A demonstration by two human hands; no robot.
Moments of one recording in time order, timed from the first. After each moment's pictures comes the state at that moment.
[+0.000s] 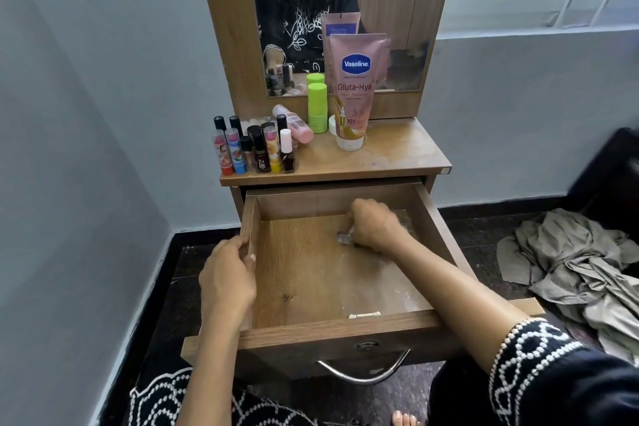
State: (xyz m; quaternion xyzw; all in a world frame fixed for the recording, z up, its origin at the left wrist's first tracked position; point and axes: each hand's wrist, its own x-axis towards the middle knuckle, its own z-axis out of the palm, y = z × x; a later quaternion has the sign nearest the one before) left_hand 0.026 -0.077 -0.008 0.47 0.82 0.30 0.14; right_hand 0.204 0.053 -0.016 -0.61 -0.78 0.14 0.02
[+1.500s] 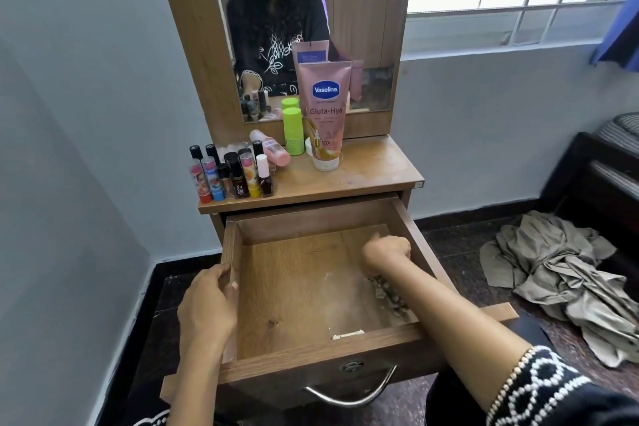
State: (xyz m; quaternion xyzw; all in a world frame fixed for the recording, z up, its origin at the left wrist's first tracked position) left_hand 0.022 -0.076 -0.011 0.48 0.82 0.29 0.14; right_hand 0.229 0.039 -0.011 -0.72 -0.66 0.09 -0.20
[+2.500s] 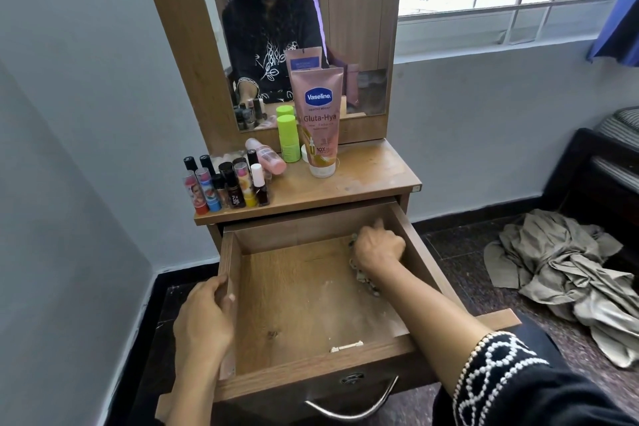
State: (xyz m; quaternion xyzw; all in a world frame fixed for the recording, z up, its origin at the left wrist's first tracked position) left_hand 0.015 -0.072 -0.021 0.49 0.81 0.30 0.14; right_hand 0.226 0.056 -0.023 -0.75 -0.66 0.07 -0.03
